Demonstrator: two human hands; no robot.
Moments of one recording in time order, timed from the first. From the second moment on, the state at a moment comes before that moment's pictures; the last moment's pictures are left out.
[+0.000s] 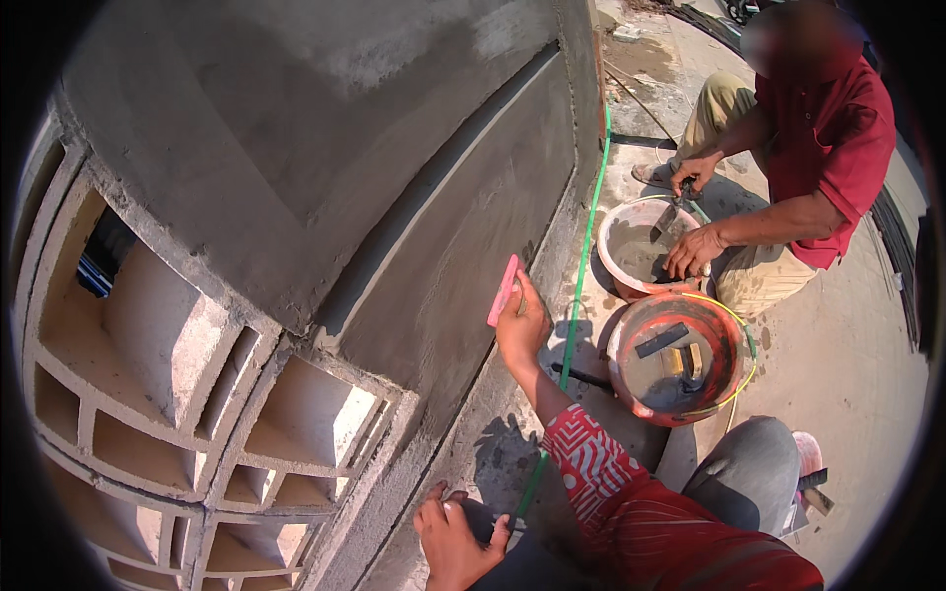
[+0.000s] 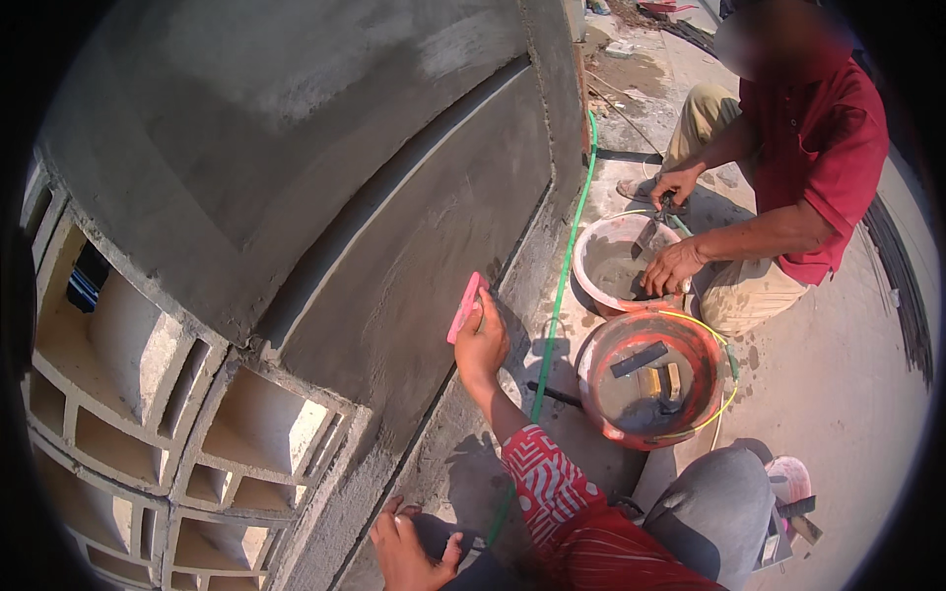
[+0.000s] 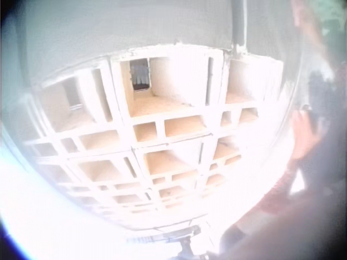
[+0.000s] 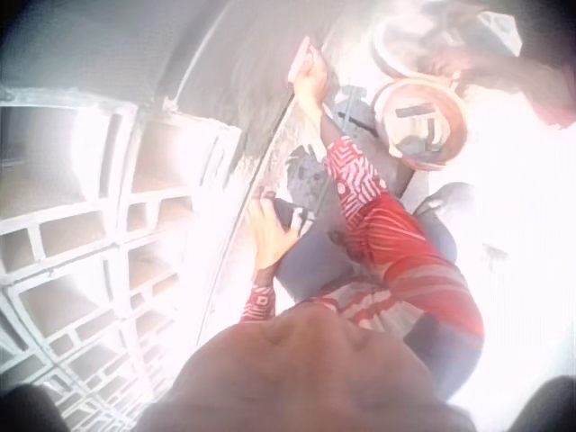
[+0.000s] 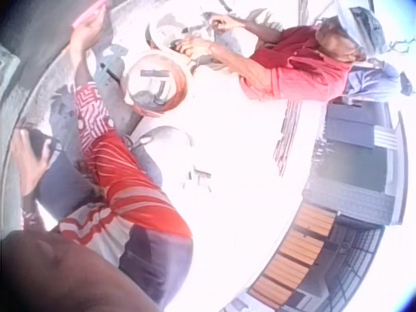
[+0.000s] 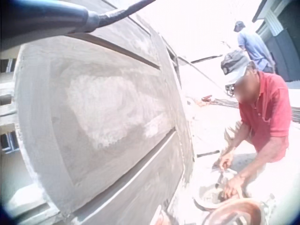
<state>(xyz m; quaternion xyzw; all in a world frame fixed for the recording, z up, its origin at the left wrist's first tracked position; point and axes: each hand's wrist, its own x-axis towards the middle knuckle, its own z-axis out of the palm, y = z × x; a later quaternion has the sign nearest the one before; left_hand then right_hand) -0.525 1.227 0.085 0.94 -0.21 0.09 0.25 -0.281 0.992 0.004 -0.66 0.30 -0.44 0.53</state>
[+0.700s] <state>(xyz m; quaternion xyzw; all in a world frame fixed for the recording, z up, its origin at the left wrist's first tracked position) -0.616 1.336 0.043 0.95 -0.01 0.11 0.31 -0.234 0.935 0.018 -0.65 0.31 -0.47 0.51</state>
